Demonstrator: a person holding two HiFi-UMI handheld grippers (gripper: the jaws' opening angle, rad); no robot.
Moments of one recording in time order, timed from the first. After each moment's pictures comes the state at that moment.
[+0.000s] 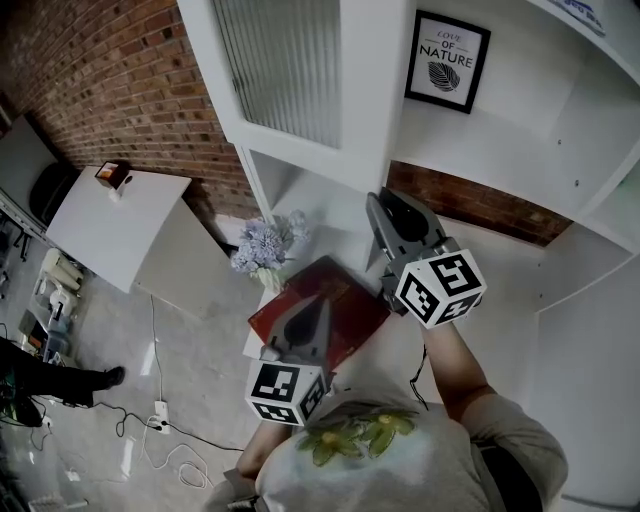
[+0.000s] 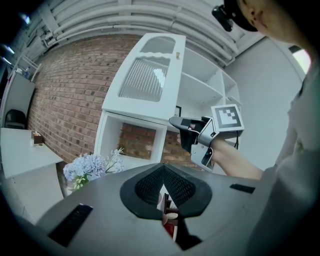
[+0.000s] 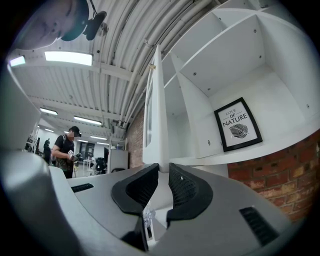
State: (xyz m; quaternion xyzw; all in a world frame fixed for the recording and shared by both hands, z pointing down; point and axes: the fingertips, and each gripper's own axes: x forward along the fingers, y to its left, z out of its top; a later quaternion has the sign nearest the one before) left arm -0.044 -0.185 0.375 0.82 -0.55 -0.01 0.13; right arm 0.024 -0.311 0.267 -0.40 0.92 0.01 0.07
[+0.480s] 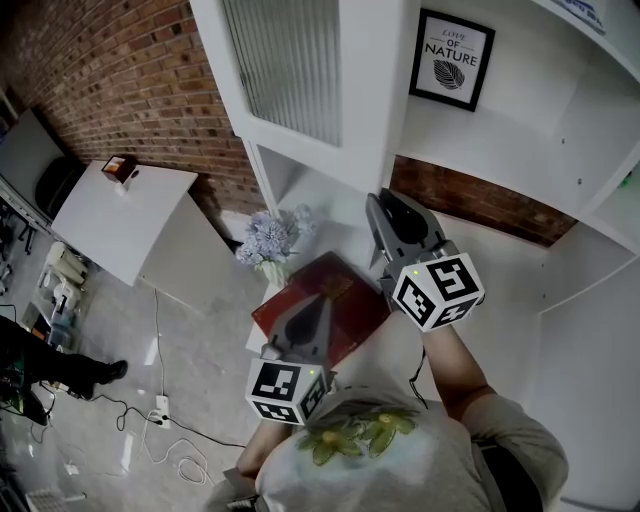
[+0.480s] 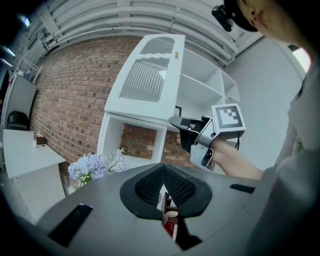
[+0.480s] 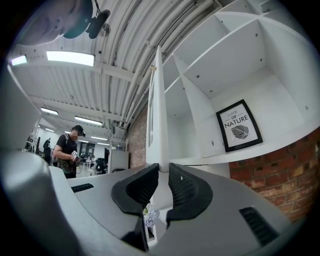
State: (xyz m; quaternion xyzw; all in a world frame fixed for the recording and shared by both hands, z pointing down) left arm -0.046 -0.172 0.375 0.82 -0.56 -0.01 0.13; right arm 0.016 -0.296 0.269 -0.39 0.92 0.01 0.07
